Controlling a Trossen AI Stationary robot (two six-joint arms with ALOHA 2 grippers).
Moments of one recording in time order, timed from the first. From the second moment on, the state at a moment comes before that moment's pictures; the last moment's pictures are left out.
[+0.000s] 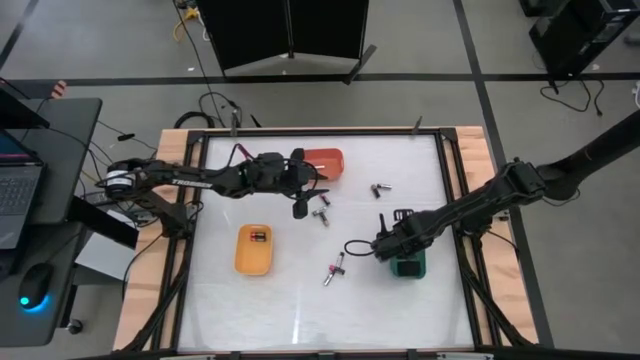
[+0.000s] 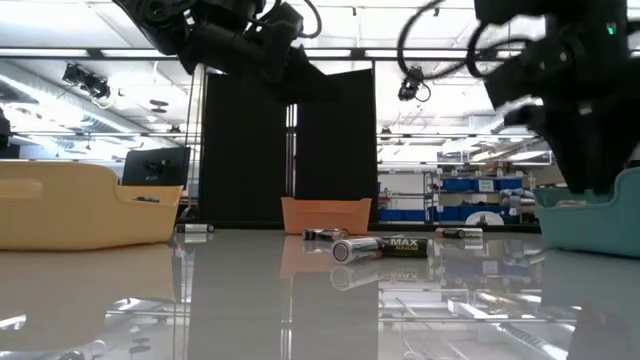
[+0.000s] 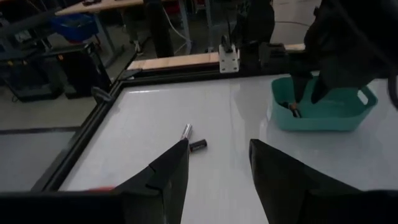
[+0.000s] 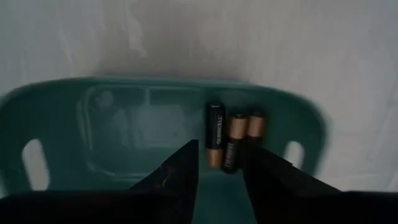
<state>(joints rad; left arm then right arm) 0.19 1.48 0.86 0.35 0.06 0.16 0.35 1.56 1.01 -1.09 0.06 0.37</state>
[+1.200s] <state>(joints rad) 0.20 1.48 0.50 0.90 0.03 0.11 0.10 1.81 1.09 -0.41 -0.26 -0.45</state>
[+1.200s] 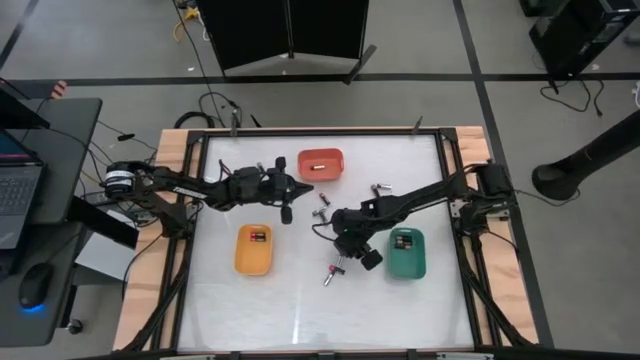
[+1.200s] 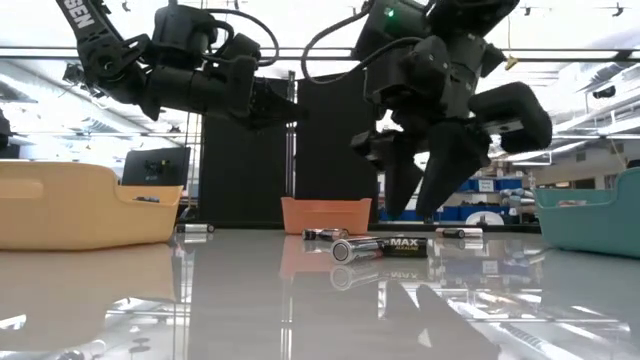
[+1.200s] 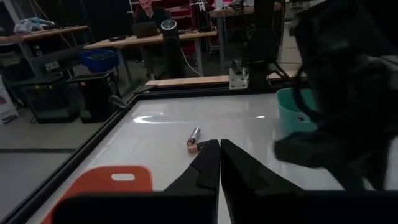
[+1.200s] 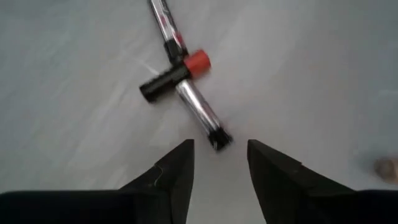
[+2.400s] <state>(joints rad) 0.20 1.48 0.50 0.93 0.02 0.09 0.04 1.76 1.08 -0.47 -0.12 -0.51</state>
